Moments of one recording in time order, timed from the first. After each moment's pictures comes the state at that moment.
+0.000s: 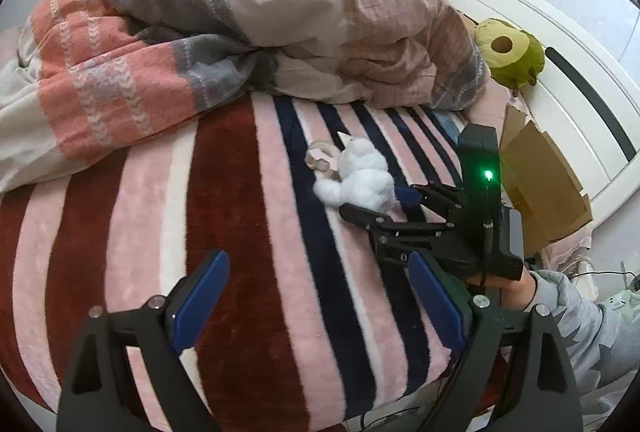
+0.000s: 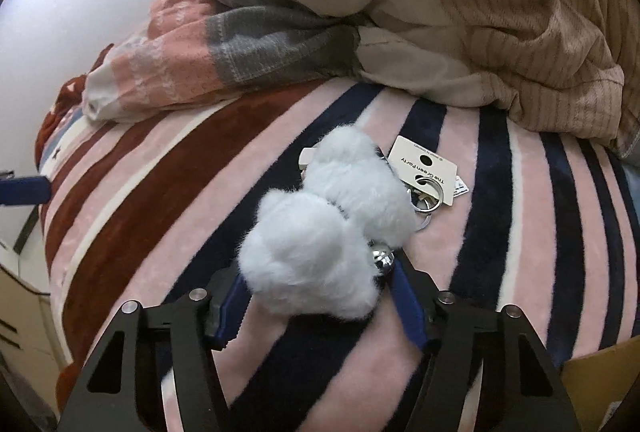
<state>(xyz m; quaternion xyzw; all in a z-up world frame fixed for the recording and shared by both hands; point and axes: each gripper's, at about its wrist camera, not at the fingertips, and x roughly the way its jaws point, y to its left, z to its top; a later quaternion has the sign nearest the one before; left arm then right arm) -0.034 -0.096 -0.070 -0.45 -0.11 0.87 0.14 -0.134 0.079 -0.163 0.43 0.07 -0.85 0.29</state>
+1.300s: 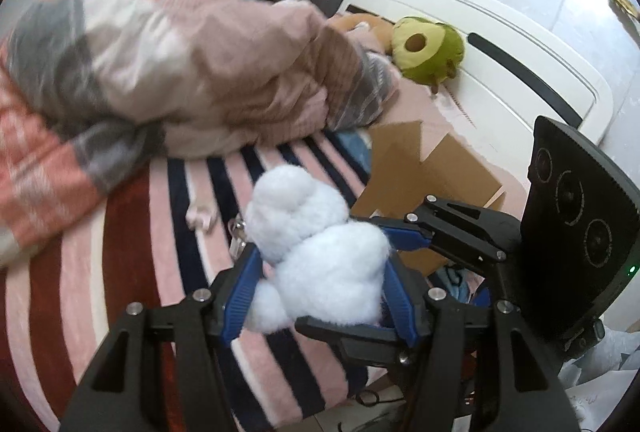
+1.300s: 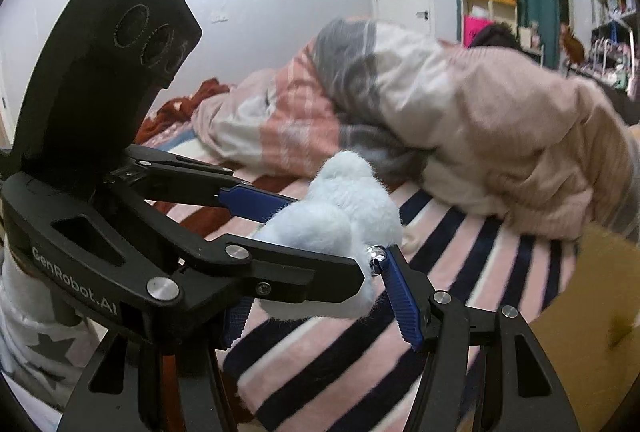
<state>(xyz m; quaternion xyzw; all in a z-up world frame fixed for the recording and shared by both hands) -0.024 0.009 0.025 -0.39 -0.06 0.88 0.24 -0.011 0.115 -0.016 0.30 0.10 -0.86 0.40</state>
